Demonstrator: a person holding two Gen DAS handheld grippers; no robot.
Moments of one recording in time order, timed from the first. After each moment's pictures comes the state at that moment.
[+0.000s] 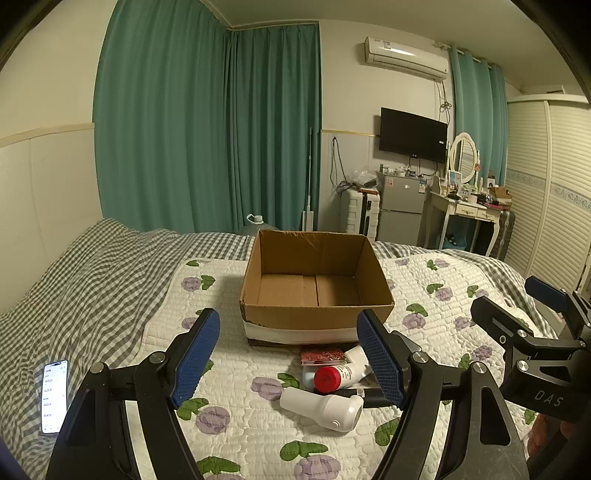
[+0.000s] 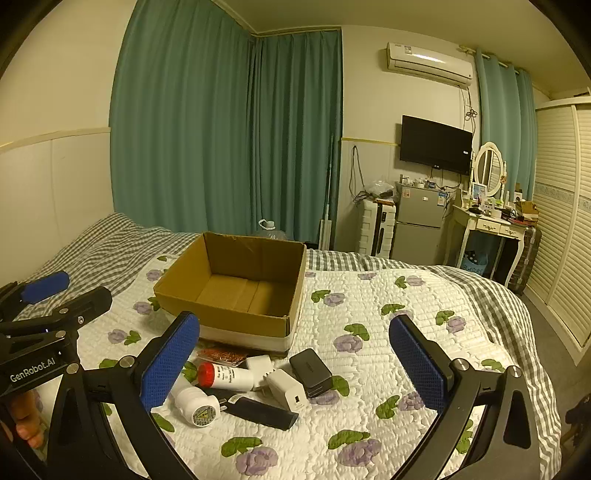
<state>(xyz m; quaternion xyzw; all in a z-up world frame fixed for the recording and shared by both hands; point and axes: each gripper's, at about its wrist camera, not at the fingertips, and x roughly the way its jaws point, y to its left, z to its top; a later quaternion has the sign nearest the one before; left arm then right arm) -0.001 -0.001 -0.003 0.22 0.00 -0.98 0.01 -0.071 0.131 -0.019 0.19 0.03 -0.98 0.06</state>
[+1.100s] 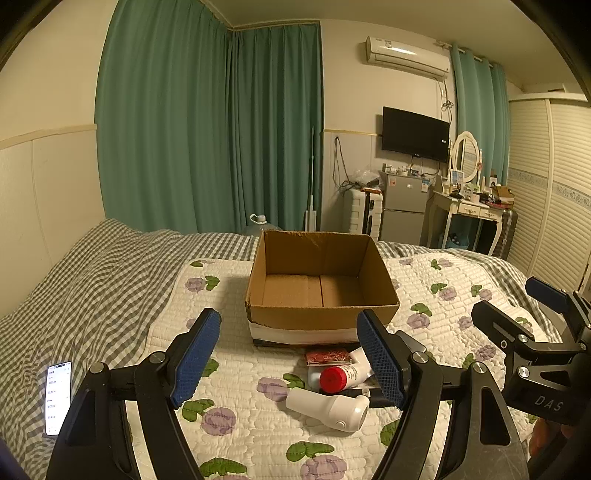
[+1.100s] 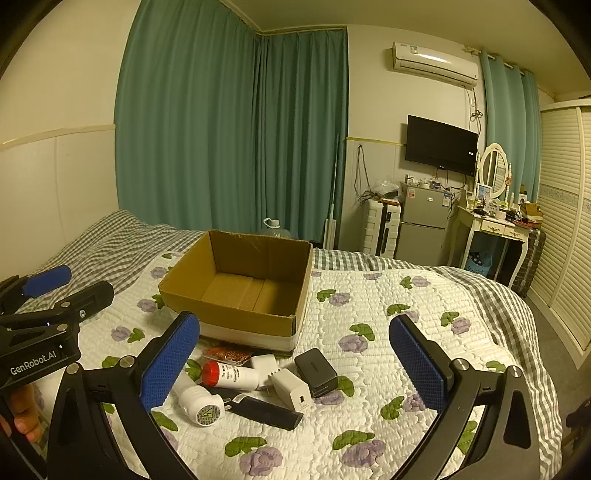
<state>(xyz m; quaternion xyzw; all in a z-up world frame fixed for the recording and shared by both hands) -0.002 -0.005 -0.004 0.22 0.00 -0.98 0.01 -0.072 0.128 -0.019 0.19 0.03 -0.98 0.07</state>
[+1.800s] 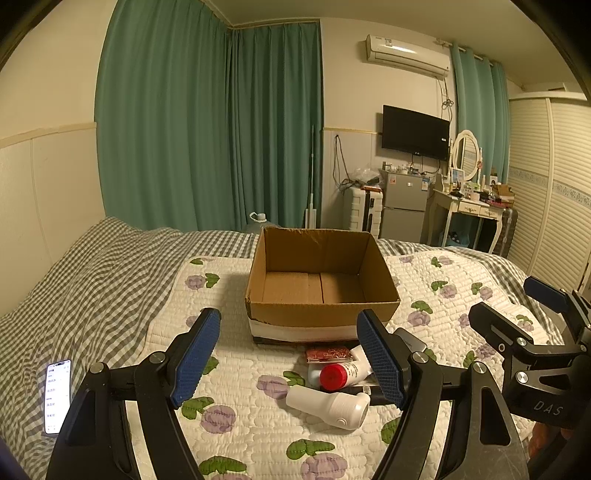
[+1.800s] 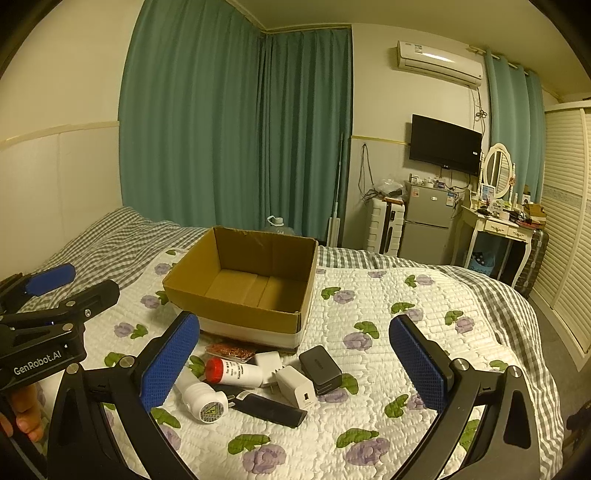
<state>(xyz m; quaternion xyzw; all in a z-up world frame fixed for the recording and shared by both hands) -0.003 -0.007 -0.008 0.22 0.00 -0.98 0.01 -0.072 0.125 -0.023 0.20 0.04 -0.98 0.08</state>
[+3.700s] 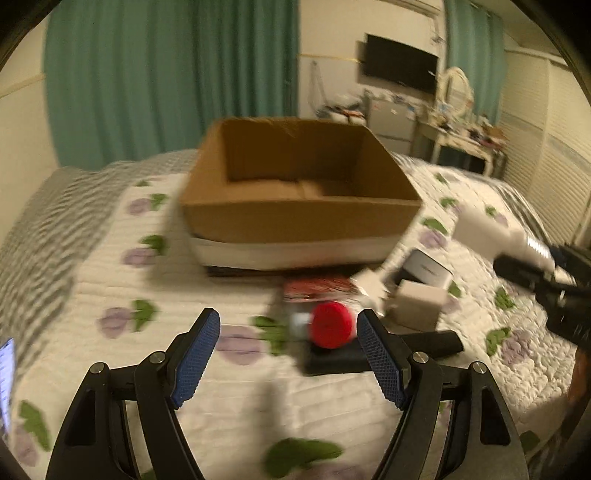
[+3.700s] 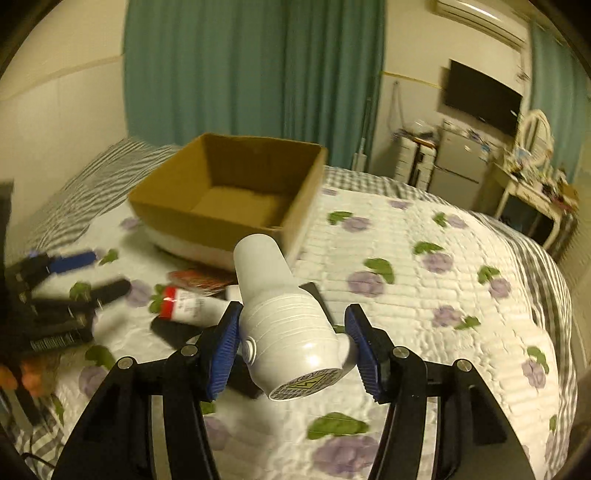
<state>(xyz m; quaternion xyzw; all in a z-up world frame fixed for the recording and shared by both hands) -0.087 0.016 -0.113 0.36 -0.02 -0.93 -0.05 -0.134 0.161 -0.091 0.33 0.05 -0.93 0.12</state>
